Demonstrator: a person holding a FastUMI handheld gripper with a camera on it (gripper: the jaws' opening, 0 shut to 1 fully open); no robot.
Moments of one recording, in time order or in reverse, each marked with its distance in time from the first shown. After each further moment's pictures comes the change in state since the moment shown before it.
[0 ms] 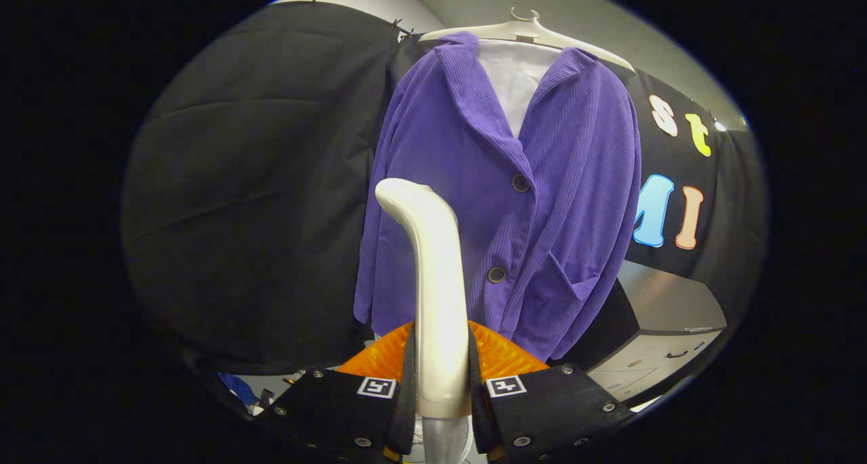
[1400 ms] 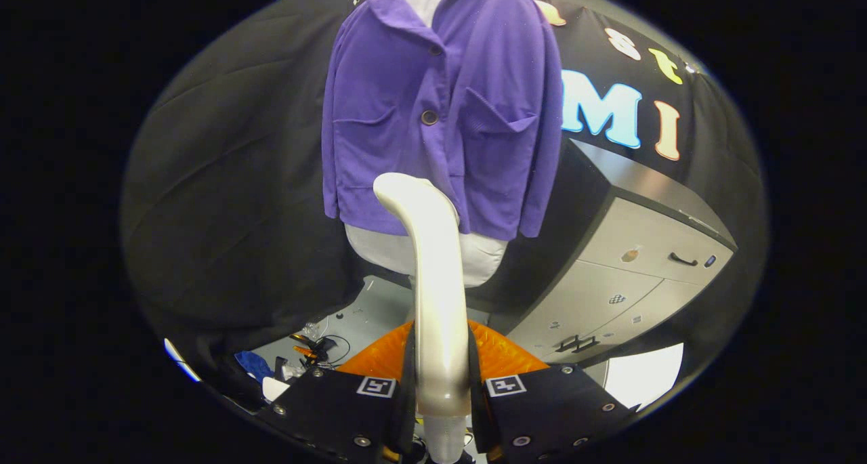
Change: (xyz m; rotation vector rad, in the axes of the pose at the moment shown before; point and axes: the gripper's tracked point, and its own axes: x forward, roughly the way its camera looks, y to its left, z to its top) arm -0.079 -0.068 -0.159 0.187 0.275 -0.026
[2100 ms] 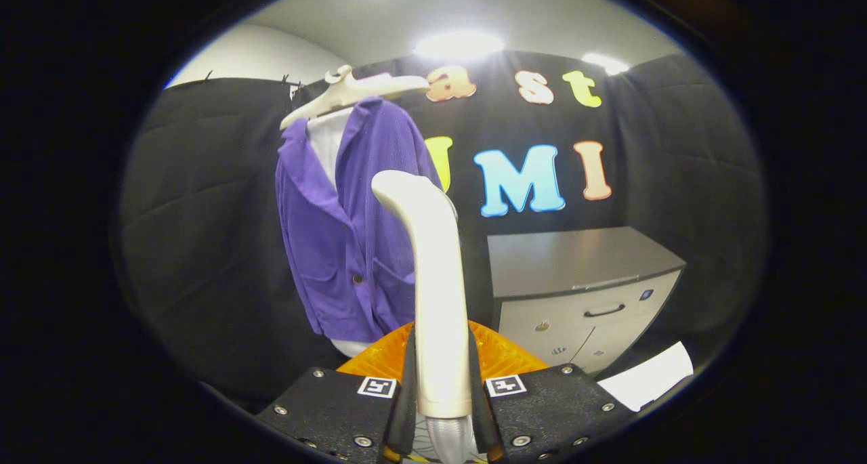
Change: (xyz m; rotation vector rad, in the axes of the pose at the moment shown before) arm -0.155 -0.112 0.153 0.183 -0.429 -0.100
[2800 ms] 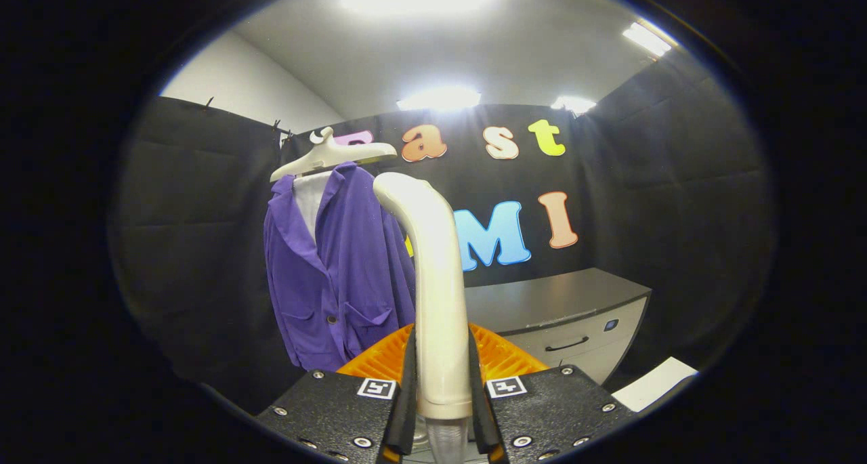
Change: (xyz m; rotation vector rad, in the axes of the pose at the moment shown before) arm -0.042 -0.055 -0.020 0.004 -0.198 -0.079
